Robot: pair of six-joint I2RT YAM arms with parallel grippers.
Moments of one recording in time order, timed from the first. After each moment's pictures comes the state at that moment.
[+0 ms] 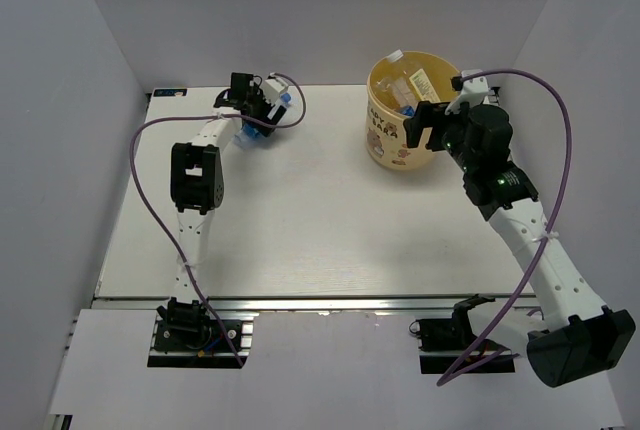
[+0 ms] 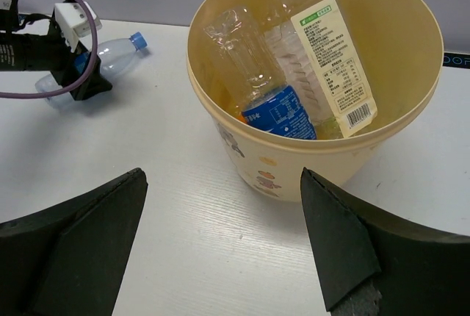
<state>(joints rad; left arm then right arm) -0.16 2.53 2.17 -0.39 0.22 0.57 0.33 1.10 1.13 -0.22 0.01 0.12</state>
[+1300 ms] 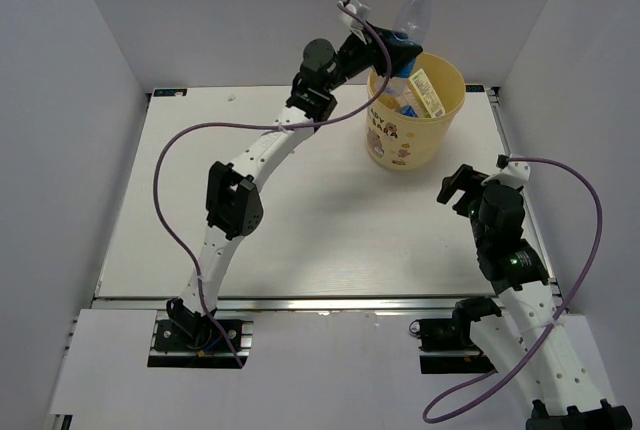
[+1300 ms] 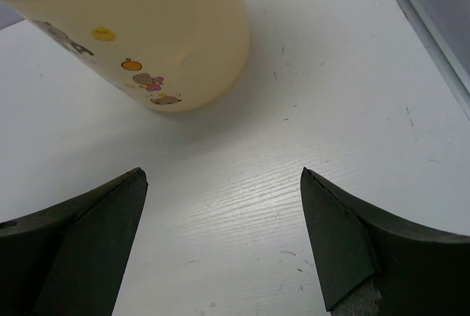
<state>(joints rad) -0.63 2.35 2.39 0.44 0.49 -0.48 0.24 0.60 0.62 -0.32 0.30 0.36</state>
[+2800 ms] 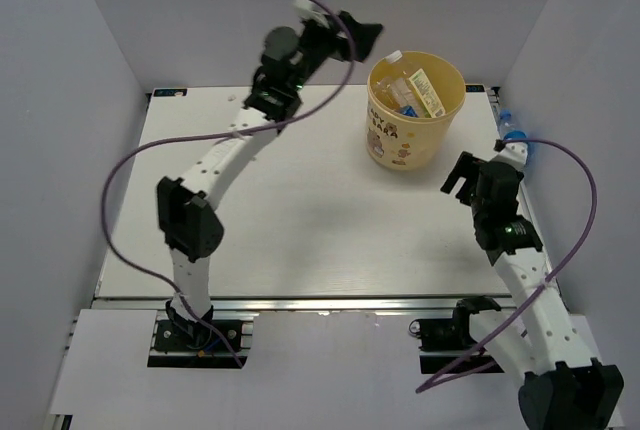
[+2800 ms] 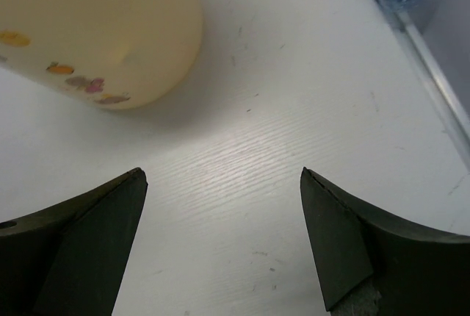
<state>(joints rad) -0.62 2.04 2.09 0.28 0.17 -0.35 0.18 0.79 0.68 -0.34 0.30 0.35</state>
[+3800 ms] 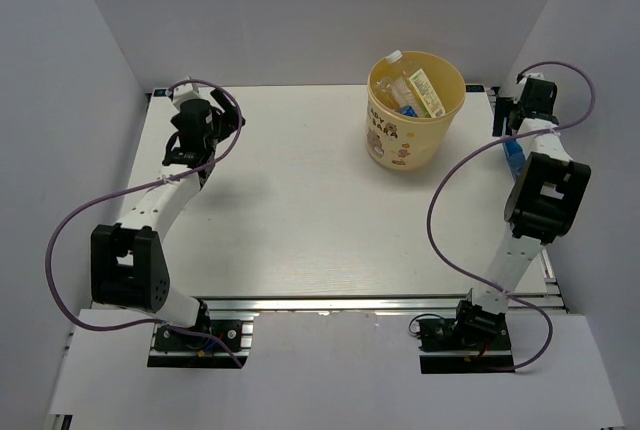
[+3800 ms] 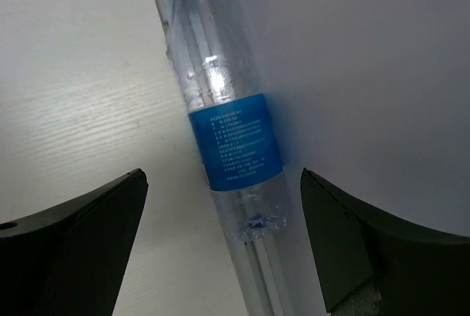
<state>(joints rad) -0.14 1.48 1.09 0.08 -0.23 -0.55 -0.29 1.99 1.61 -0.26 0.14 -0.24</state>
